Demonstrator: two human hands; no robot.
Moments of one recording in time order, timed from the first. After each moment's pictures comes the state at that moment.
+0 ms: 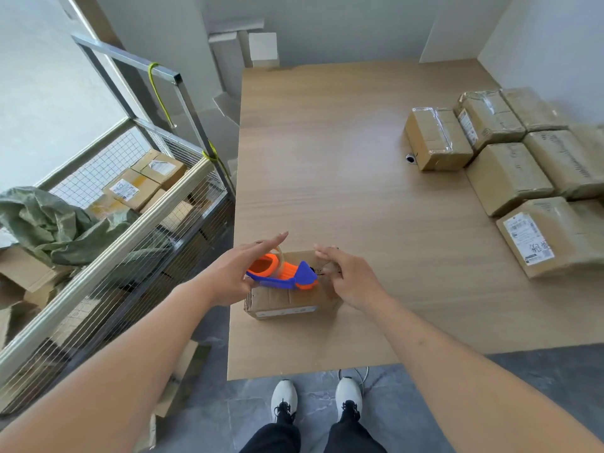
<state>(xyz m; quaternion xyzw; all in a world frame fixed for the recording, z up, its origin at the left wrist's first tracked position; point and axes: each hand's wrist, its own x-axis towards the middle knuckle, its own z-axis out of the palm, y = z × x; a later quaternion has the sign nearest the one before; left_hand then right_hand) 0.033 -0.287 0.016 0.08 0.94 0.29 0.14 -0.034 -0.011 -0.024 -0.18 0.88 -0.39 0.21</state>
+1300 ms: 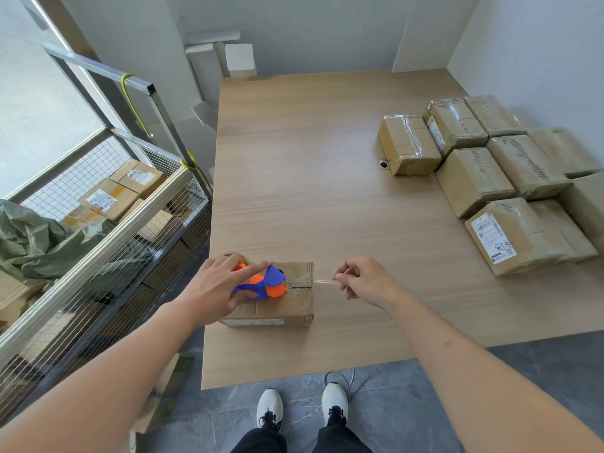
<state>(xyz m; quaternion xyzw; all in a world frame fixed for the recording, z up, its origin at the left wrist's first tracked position) 0.041 -0.262 -0.004 0.12 0.98 0.10 0.09 -0.056 0.068 -0.009 -0.03 0.85 -0.43 0.30</state>
